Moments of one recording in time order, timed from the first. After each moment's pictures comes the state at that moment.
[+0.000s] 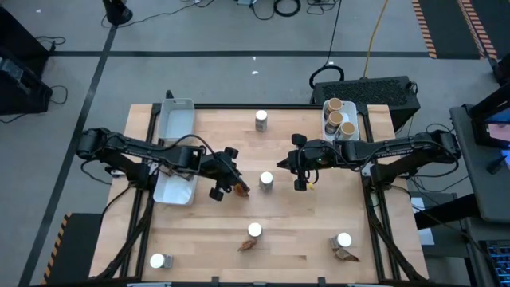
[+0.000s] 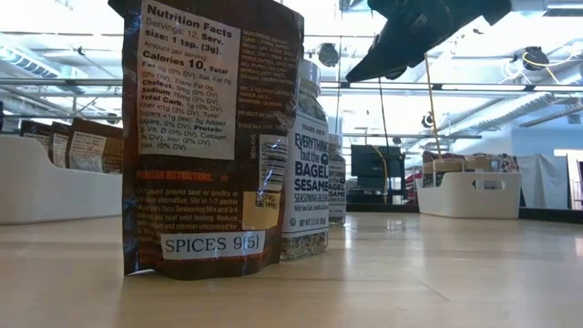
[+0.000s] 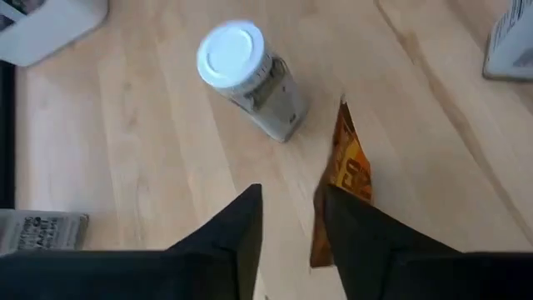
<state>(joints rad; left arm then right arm) -0.07 1.43 0.96 -0.38 -0.06 0.42 0.01 1.26 0.86 -0.14 0.08 -0.09</state>
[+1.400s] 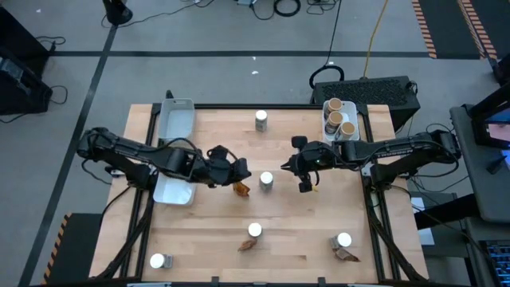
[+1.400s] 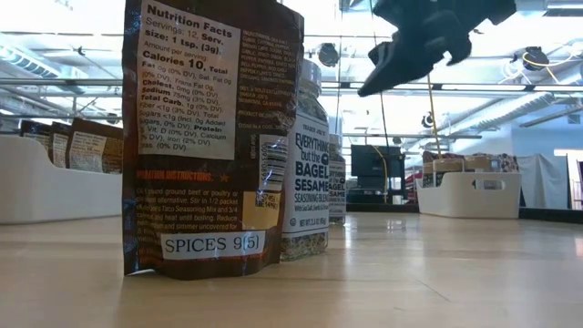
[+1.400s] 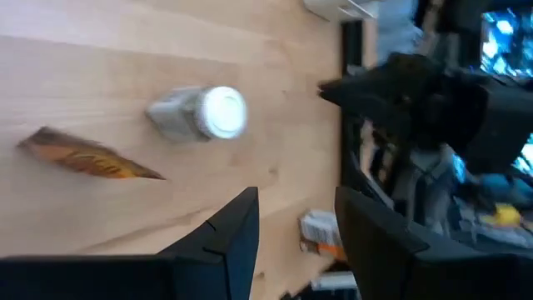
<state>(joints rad) -0.23 1.45 1.28 -0.57 -0.34 -1.72 0.01 1.26 0.86 -0.26 0.08 -0.26</state>
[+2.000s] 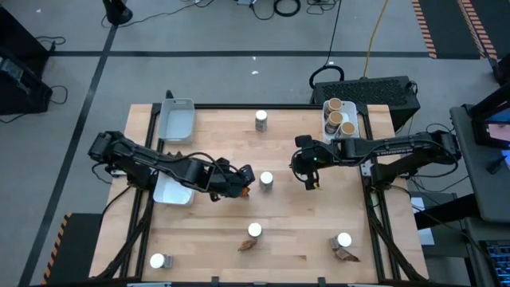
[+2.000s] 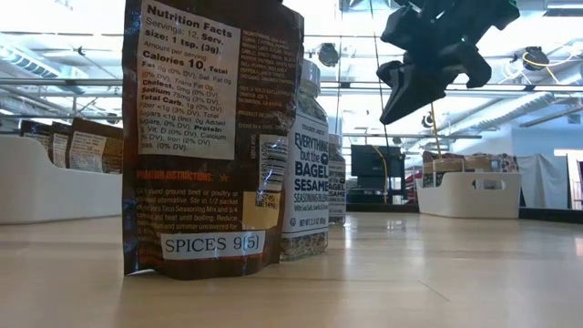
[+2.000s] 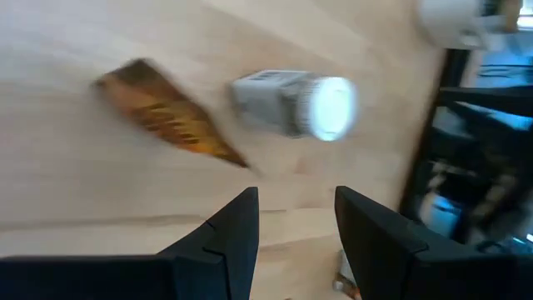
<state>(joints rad) -0.25 1.60 1.28 -0.66 -0.32 -2.04 -0.04 1.26 0.86 -0.44 0.07 -0.33</state>
